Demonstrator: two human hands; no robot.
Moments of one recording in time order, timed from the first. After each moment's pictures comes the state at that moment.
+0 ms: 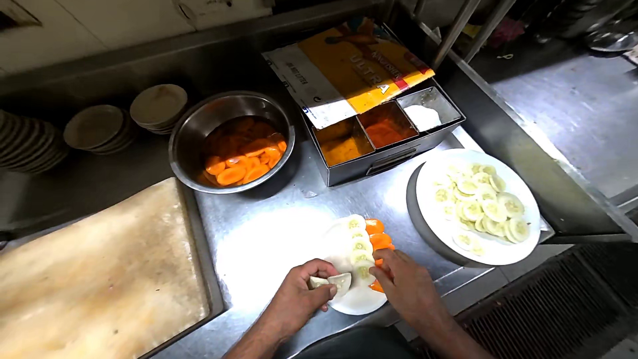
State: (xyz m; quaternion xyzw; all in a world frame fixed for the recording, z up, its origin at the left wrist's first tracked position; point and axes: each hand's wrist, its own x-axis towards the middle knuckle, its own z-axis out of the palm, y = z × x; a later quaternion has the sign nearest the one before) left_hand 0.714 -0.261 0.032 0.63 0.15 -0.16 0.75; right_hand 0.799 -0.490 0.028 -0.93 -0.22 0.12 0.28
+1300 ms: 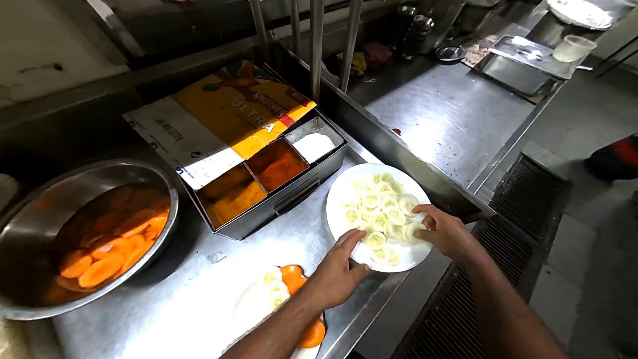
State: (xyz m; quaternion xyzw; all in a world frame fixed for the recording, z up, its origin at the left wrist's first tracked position) left_hand 0.892 -0.421 0.042 0.75 -0.09 -0.29 0.58; right_hand 0.951 -0.721 0.039 -0.95 0.02 0.16 0.28
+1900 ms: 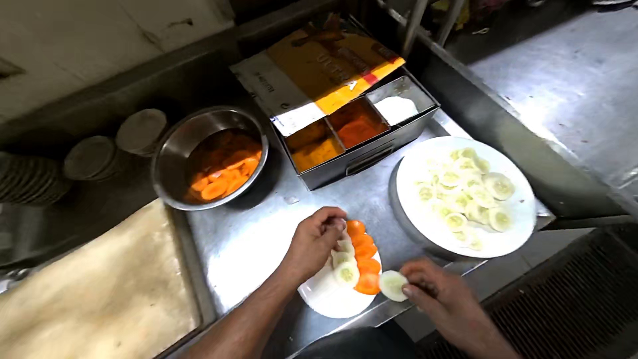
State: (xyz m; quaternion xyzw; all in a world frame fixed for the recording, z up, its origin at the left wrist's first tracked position) left_hand 0.815 -0.301 0.059 0.76 0.11 -0.09 0.64; right_hand 0.804 -0.581 0.034 -0.81 -0.17 0.21 0.53
